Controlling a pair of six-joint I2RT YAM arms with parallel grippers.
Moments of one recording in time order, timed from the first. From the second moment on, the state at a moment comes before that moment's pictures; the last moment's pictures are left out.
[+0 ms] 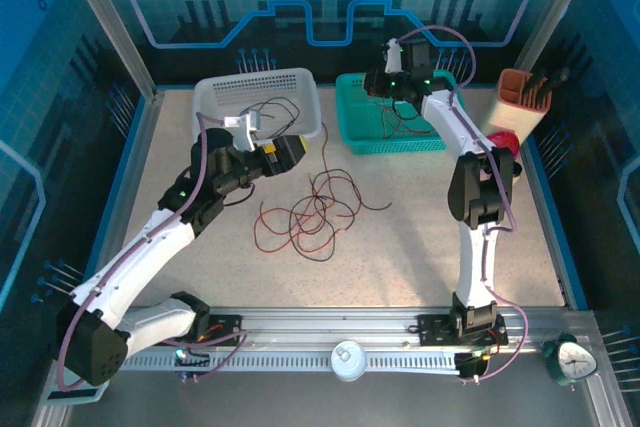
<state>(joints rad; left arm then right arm) -0.42 1.09 0.93 -0.10 0.31 -0.74 0.20 2.17 2.00 -0.45 -0.39 0.36</state>
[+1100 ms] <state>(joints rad) -0.44 1.10 0.93 -0.10 0.28 -0.73 0.19 2.23 2.09 -0.67 -0.36 0.28</state>
